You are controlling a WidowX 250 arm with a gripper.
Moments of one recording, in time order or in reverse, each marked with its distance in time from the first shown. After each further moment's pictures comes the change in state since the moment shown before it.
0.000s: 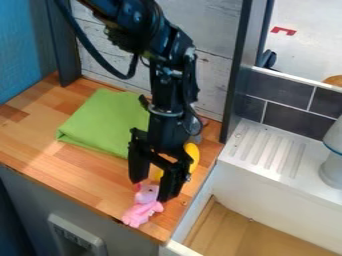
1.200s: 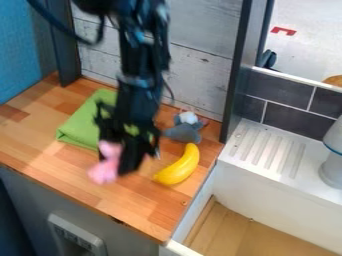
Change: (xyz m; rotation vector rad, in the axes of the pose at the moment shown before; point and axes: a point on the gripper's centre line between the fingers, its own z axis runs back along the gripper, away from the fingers) arm -0.038 0.033 0.043 0.062 0.036 0.108
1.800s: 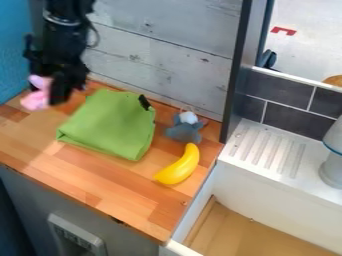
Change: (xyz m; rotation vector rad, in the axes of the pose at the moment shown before) arm -0.005 0.135 0.031 0.211 -0.089 0.217
